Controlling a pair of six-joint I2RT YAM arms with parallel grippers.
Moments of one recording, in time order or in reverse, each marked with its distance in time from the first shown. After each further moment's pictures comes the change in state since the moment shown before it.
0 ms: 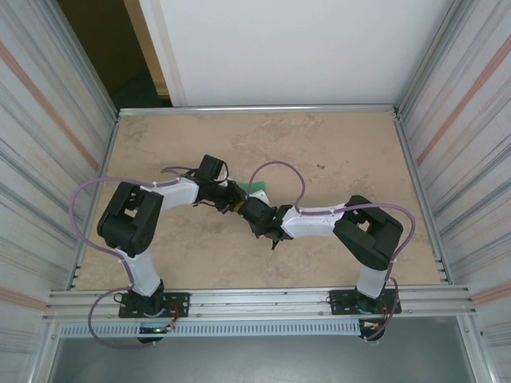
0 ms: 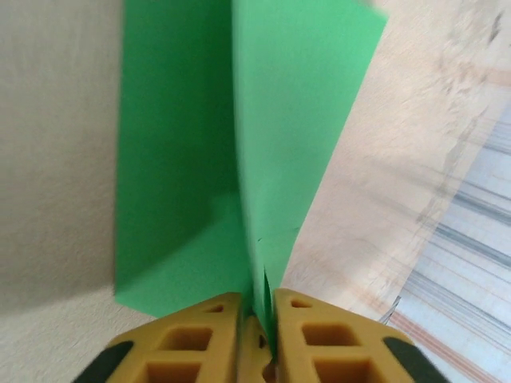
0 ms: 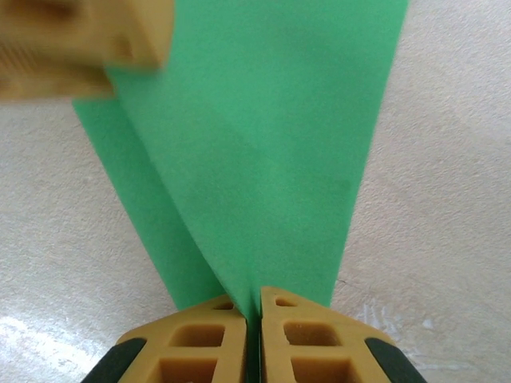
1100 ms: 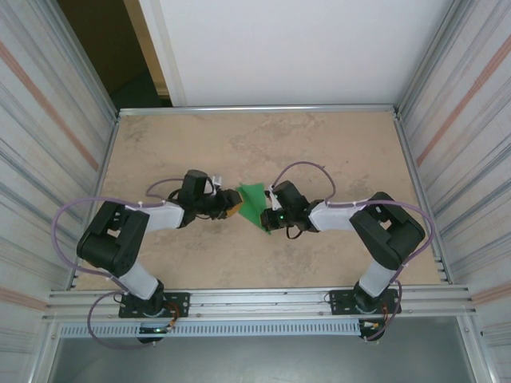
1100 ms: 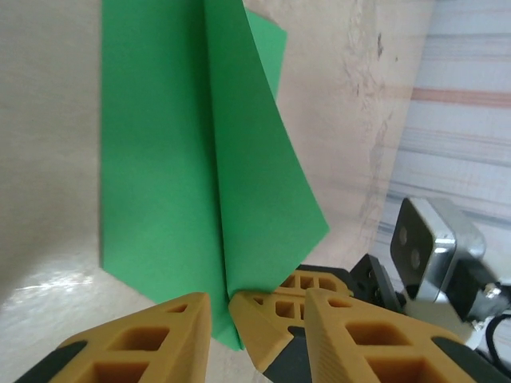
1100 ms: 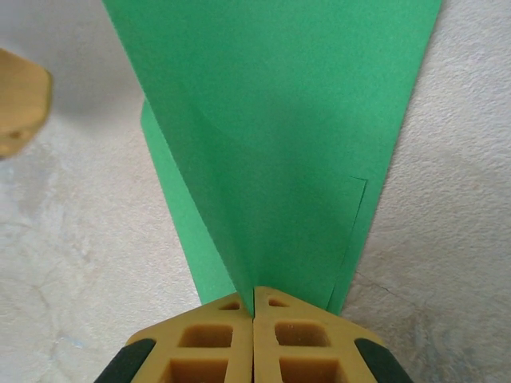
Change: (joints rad) left arm 0.006 -0.175 -0.350 0.478 0.016 -0.084; right arm -0.279 -0.104 -0.216 0.333 -0.661 0.039
